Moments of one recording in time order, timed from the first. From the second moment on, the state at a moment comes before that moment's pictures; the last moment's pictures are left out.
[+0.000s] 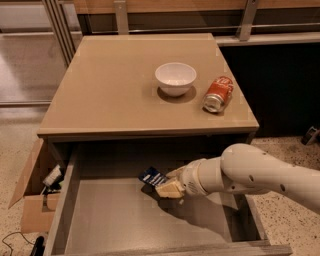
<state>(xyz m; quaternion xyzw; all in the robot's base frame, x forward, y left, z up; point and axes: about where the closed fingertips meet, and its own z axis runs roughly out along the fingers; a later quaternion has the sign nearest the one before) 0.469 -0.030 0.649 -0.39 0.83 0.26 0.30</state>
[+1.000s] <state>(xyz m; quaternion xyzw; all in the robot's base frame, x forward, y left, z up) 0.483 -0.027 0.627 -0.39 0.83 0.23 0.32</state>
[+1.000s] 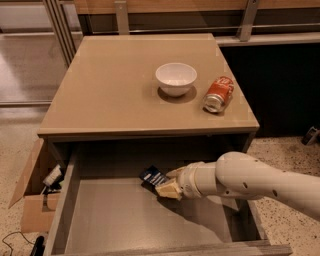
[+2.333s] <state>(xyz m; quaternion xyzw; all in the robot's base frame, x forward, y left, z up) 0.483 -0.027 0.626 -0.39 0.83 0.23 0.32</state>
